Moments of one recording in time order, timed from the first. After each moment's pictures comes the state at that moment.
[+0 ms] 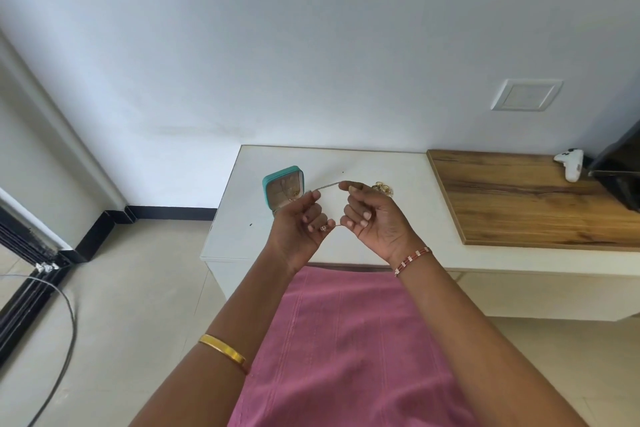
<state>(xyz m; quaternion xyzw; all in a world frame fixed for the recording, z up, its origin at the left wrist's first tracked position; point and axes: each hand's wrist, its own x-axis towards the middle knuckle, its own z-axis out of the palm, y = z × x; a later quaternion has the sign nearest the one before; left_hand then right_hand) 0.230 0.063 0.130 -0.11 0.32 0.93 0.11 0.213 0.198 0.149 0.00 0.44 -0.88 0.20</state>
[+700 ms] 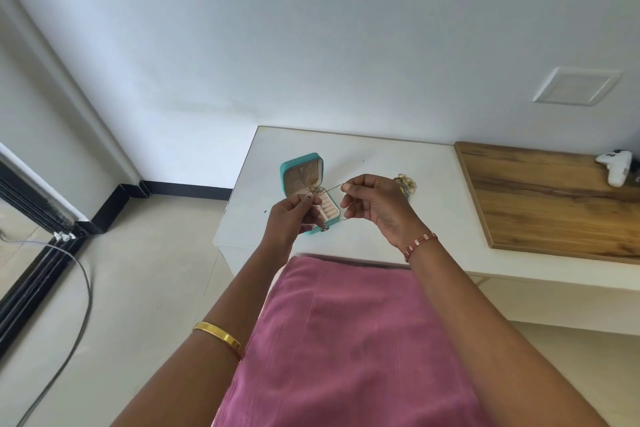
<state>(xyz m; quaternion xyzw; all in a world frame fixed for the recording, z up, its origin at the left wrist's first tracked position) 0.211 0.020 0.089 -0.14 0.63 0.76 0.02 0.179 0.175 0.134 -0.01 0.67 -0.73 0.17</state>
